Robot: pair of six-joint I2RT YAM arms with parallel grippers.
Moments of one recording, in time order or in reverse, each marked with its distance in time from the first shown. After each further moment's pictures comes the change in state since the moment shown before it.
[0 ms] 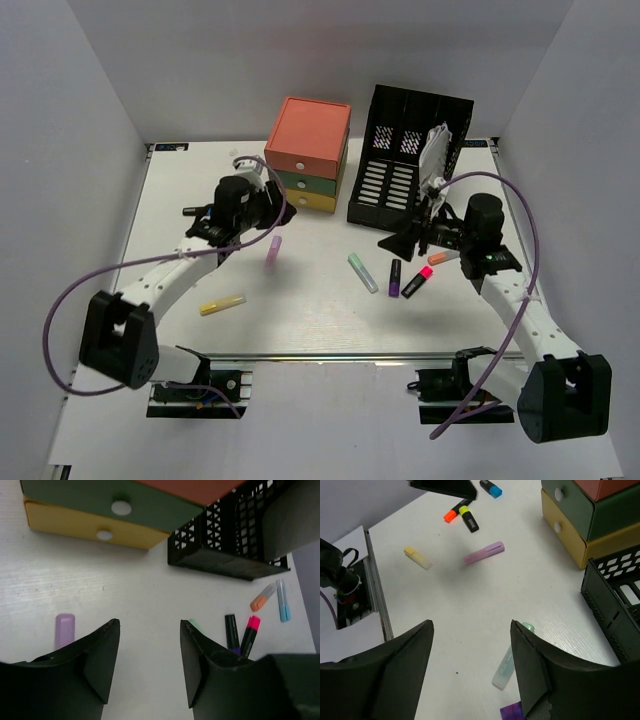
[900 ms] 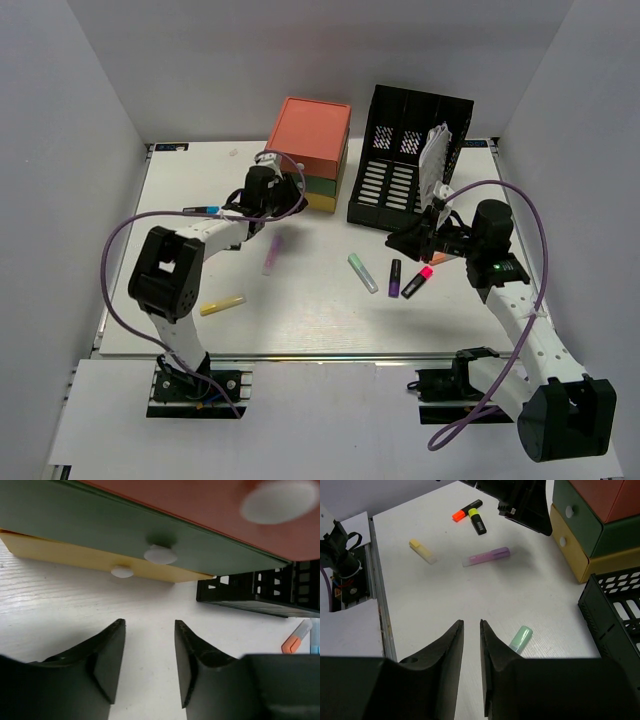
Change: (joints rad) left arm 0.004 0.470 0.210 0.186 -0.045 -0.068; right arm -0.019 -0.108 -0.027 -0.037 -0.072 -0.103
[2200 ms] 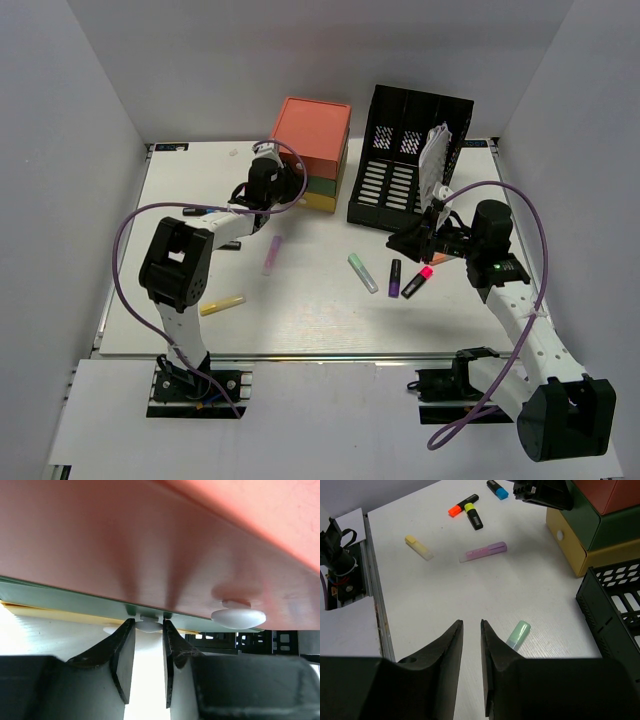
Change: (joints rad) left arm 0.003 0.112 0.087 0.157 -0.079 -0.056; right arm -0.006 0.001 0.000 -0.039 0.012 -0.032
